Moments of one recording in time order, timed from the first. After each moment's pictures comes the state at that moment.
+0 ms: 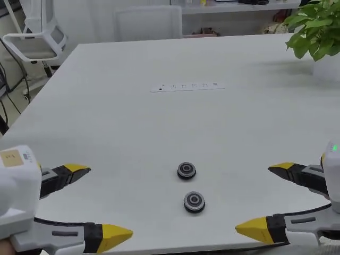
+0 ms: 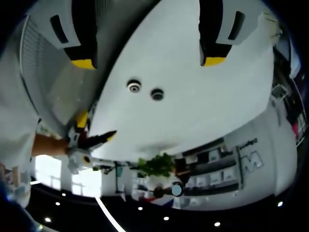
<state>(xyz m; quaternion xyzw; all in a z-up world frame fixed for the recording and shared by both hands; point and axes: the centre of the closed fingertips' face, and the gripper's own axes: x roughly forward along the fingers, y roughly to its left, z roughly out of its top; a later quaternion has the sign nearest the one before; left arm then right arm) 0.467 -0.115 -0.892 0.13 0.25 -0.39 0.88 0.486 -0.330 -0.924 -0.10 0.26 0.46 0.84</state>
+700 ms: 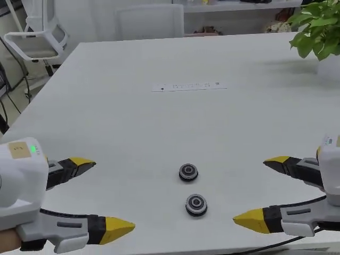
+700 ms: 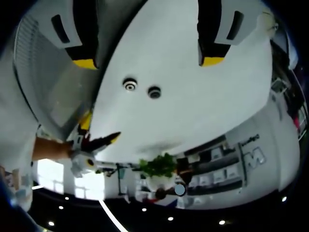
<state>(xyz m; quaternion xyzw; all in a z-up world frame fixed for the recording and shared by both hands) 0.484 -0.119 -0.891 0.15 0.25 -0.40 0.87 0.507 -0.322 -0.922 -0.12 0.24 0.47 0.84</state>
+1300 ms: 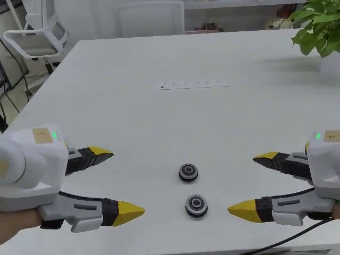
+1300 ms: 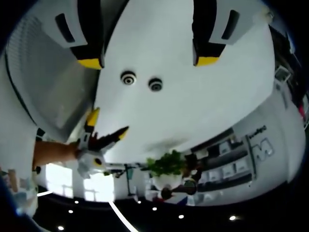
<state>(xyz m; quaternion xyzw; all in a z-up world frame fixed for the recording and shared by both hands) 0.509 -0.140 -0.895 0.18 0.24 -0.43 0.85 0.525 -0.313 -0.932 -0.12 0.24 0.49 0.83</state>
